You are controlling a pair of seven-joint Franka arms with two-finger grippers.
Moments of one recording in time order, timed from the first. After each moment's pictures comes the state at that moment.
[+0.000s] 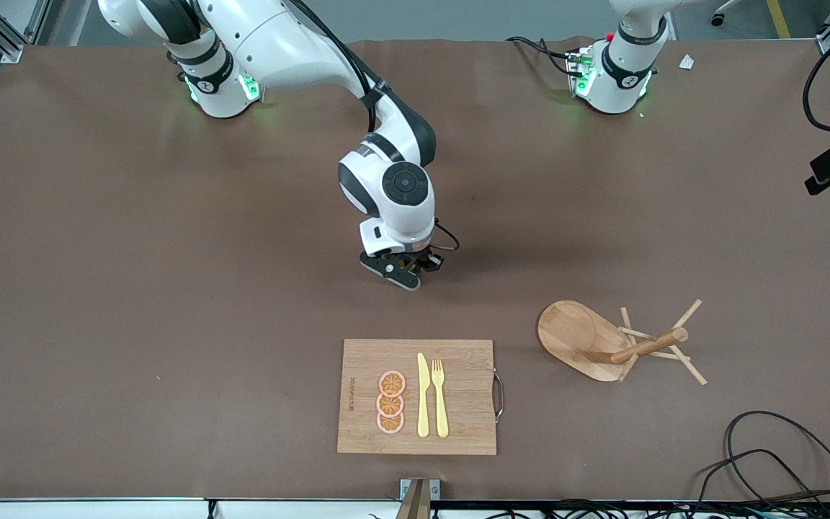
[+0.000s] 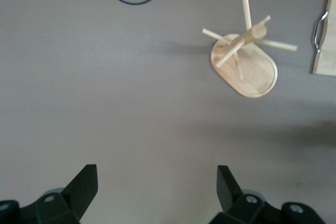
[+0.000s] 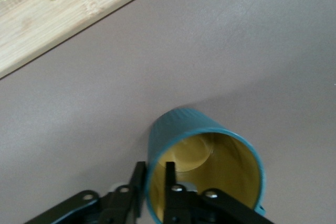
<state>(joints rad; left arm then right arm) 0.22 0.03 -0.21 -1.41 0.07 1.46 -0.07 0.79 0.77 -0.02 -1.37 0.01 2.16 1.28</state>
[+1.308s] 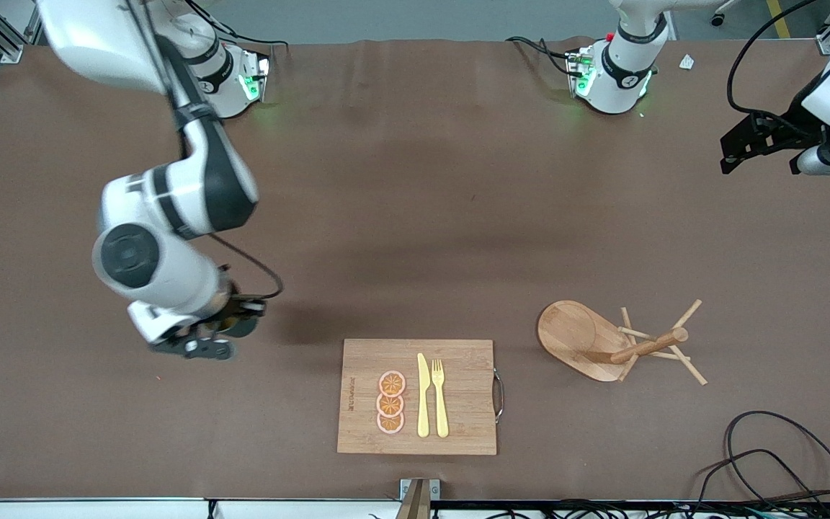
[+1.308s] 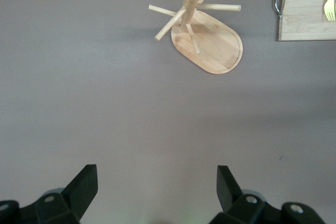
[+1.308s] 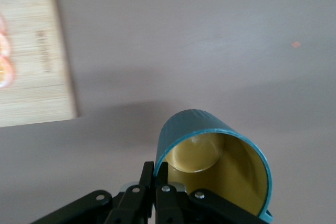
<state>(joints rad) 0.02 -0.08 -0.14 -1.60 0.02 1.53 -0.08 0.29 0.56 -0.05 -1.33 0.01 1.83 0.33</state>
